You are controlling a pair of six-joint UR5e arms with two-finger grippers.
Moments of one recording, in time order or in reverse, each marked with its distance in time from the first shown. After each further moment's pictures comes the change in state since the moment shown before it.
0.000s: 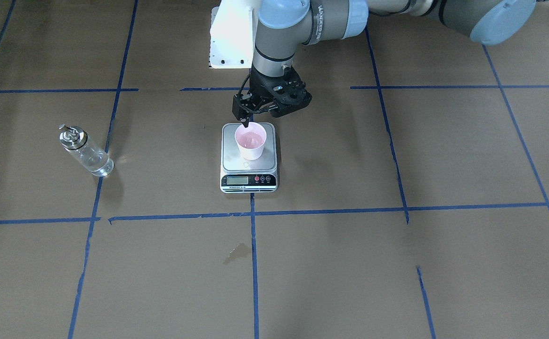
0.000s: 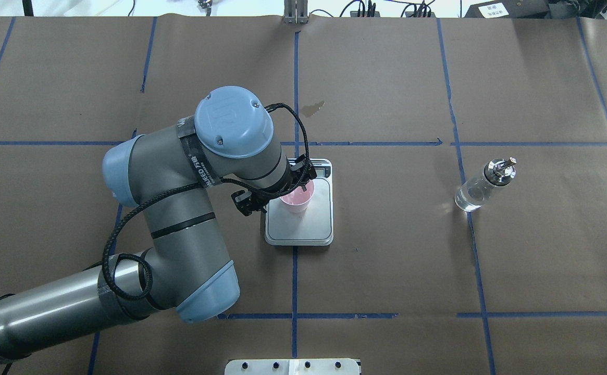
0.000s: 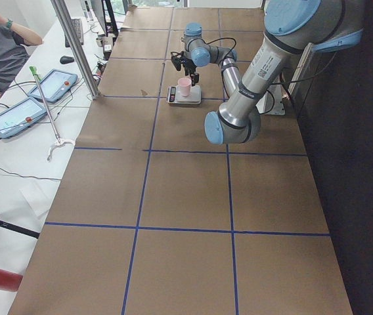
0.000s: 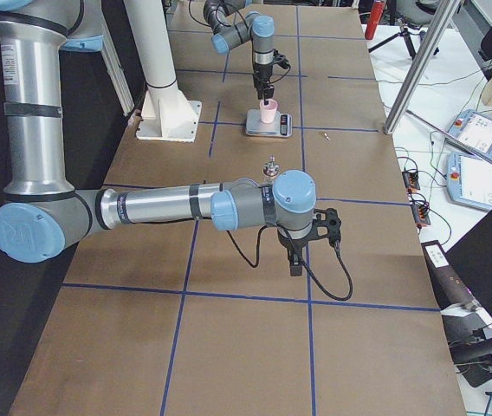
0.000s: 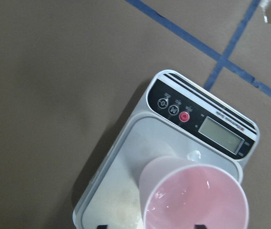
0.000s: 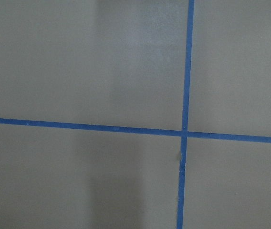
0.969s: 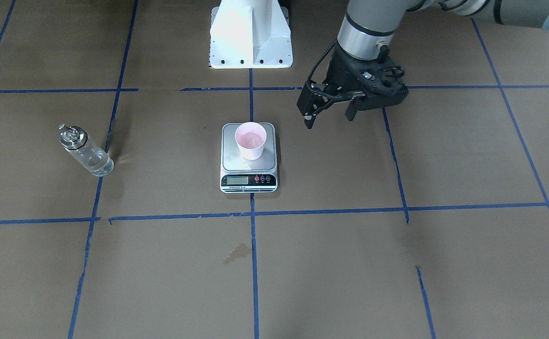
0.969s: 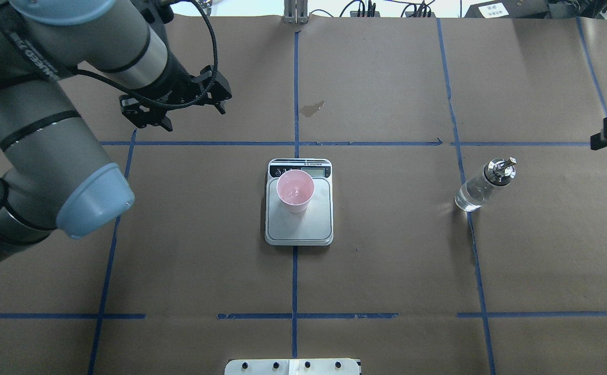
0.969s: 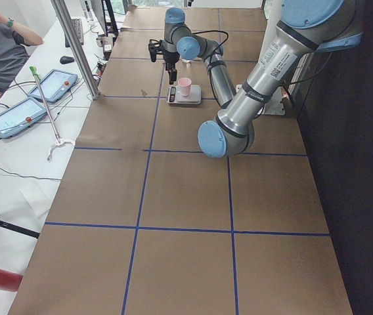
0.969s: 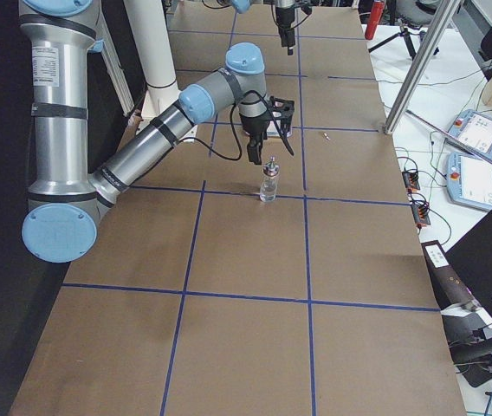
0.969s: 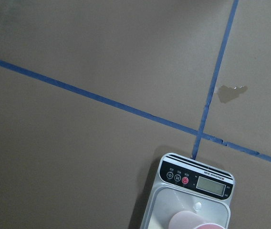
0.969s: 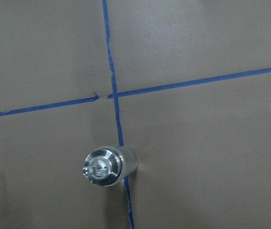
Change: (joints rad) left arm -0.313 0.129 -0.177 0.111 -0.134 0.421; right arm -0.452 -0.043 0.639 -0.149 -0.215 0.820
